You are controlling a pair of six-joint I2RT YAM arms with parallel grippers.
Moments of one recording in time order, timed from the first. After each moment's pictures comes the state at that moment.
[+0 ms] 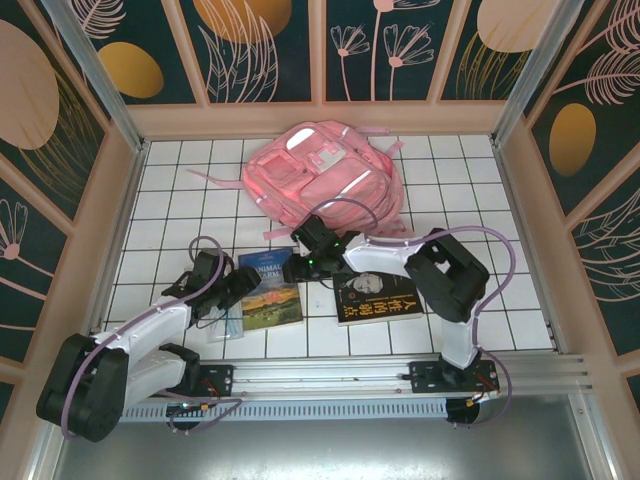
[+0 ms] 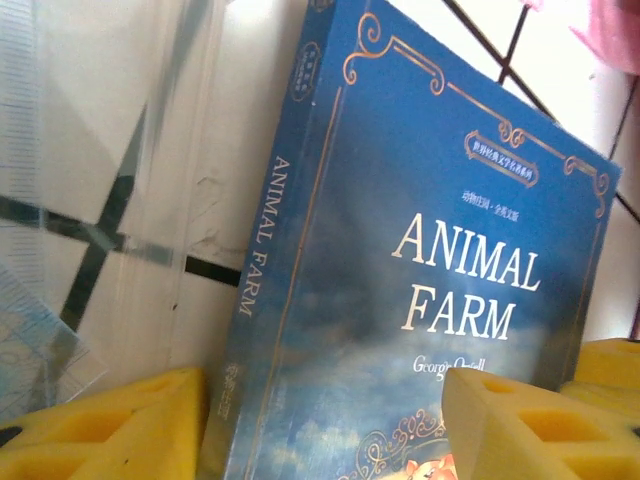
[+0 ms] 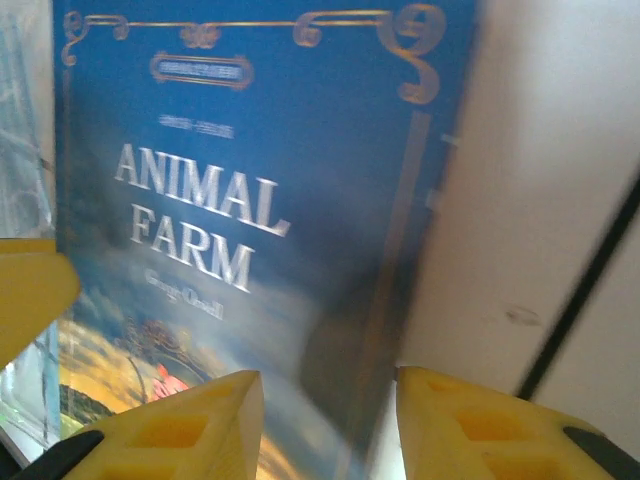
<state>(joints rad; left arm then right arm) -0.37 1.10 0.31 -0.13 0.18 -0.98 0.92 1.91 1.17 -0.25 -0.28 0.67</state>
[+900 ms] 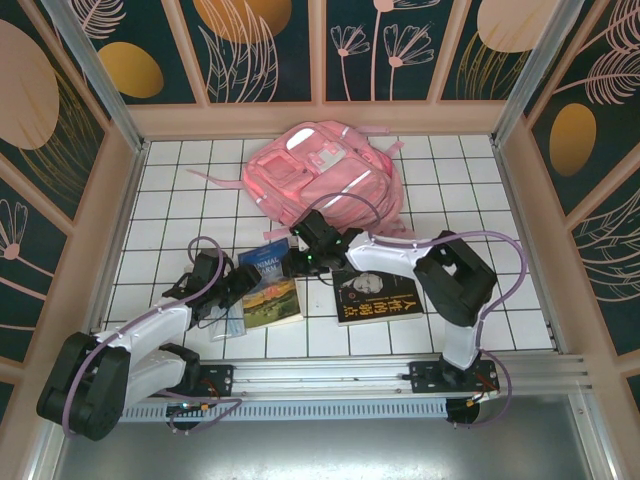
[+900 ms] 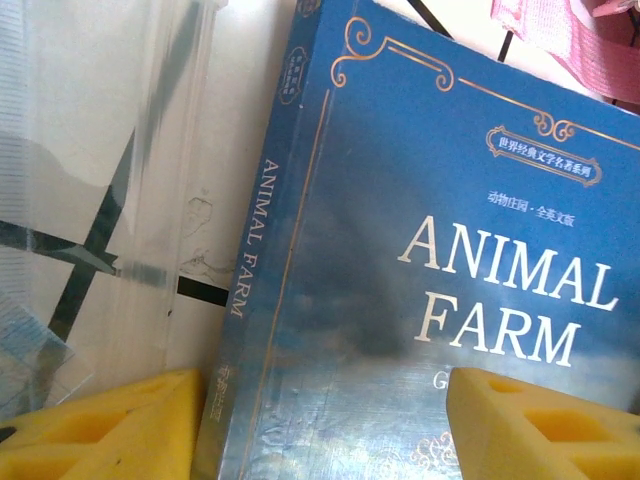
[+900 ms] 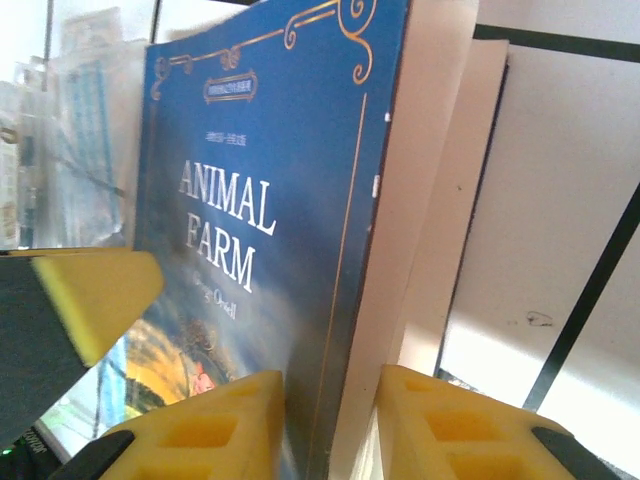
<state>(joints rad) -0.37 1.11 0.30 -0.08 0.18 -1.00 0.92 1.84 1.16 -0.25 -0.27 0.69</state>
